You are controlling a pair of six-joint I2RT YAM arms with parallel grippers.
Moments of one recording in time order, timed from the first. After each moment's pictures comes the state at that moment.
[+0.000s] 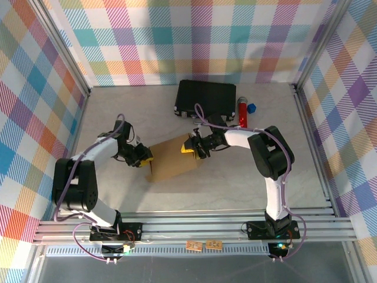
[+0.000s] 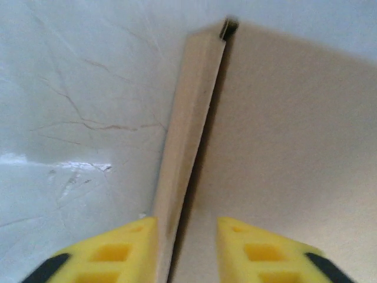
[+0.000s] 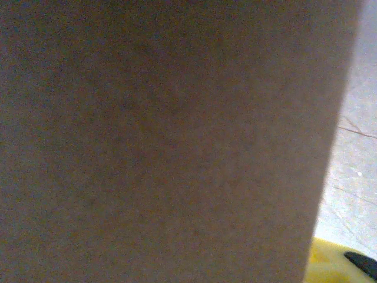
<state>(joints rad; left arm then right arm) -0.08 1.52 0.92 -0.69 0.49 -0.61 0.51 2.05 1.25 -0.23 -1.07 0.79</state>
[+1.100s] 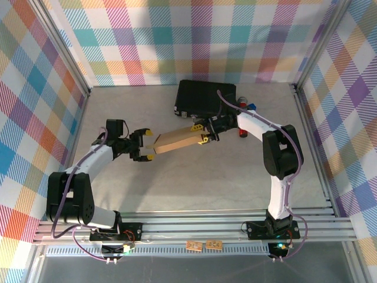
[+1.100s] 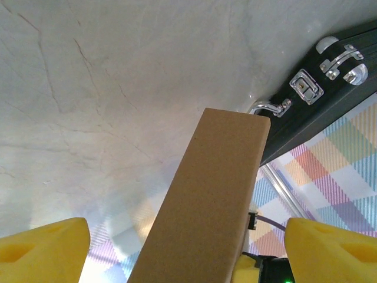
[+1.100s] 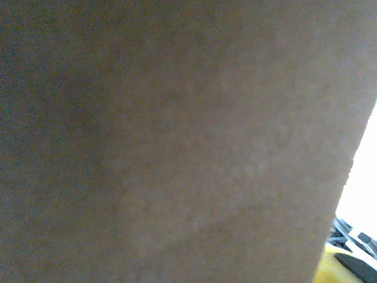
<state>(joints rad) -0.07 1.43 0.81 -0.29 0.68 -1.76 0.37 2.00 1.48 -0.59 -1.22 1.26</state>
